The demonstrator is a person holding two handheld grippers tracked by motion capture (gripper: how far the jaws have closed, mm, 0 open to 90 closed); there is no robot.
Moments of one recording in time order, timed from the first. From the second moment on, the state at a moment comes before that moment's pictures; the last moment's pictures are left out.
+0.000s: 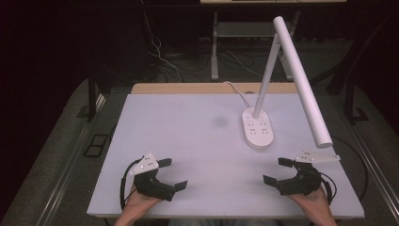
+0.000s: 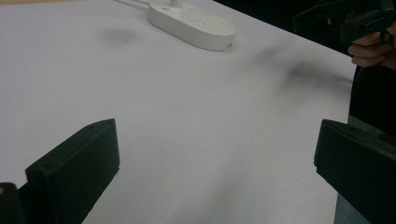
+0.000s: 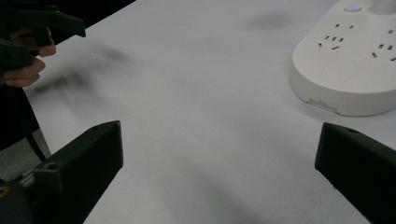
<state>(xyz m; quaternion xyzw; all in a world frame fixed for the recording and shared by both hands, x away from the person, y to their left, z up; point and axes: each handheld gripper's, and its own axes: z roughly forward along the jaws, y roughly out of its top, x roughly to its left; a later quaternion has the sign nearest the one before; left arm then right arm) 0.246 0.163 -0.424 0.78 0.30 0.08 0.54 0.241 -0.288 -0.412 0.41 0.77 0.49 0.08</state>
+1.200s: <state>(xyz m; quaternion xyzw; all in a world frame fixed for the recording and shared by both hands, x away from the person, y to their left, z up) 0.247 0.172 -0.423 0.78 0.32 0.09 0.54 0.242 -0.285 -0.405 0.41 0.78 0.47 0.07</state>
